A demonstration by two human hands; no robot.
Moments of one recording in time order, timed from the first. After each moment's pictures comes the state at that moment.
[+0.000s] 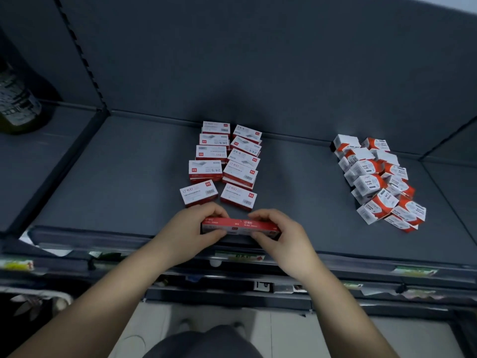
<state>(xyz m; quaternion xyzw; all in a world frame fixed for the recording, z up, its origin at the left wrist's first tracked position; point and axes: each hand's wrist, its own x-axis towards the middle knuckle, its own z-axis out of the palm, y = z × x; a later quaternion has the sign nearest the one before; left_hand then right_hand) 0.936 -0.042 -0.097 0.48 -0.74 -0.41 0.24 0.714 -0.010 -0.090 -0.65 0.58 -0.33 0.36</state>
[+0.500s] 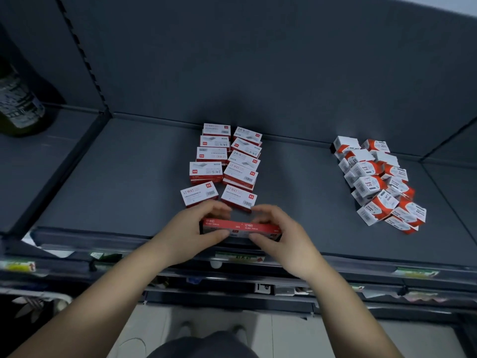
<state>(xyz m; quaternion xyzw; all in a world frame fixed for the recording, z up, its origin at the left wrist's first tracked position) 0.938 -0.046 -0.100 0.47 -0.72 -0.45 0.26 0.710 -0.011 -0.084 -0.63 0.57 -0.31 0.42</state>
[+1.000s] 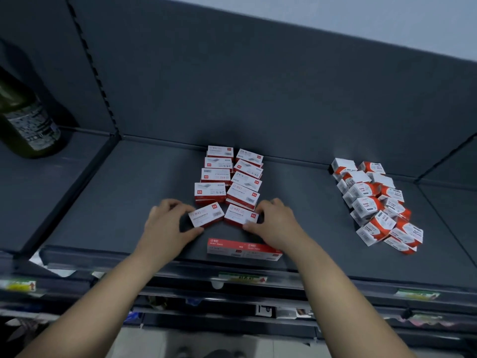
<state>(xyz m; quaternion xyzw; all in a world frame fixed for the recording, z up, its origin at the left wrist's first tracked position) 0.968 -0.068 -0.102 0.66 -0.68 -0.23 0.22 0.732 -0.082 -0.064 -0.67 0.70 -0.04 0.23</state>
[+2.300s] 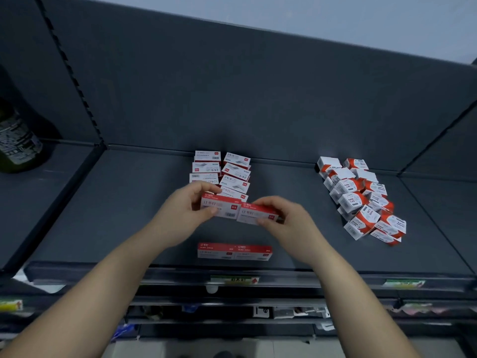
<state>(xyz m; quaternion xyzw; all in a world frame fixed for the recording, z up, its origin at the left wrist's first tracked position) 0.933 -0.086 -0.042 0.46 -0.65 -0.50 0.35 0.700 -0.042 -0.028 -0.66 0.60 -0.30 0.33</state>
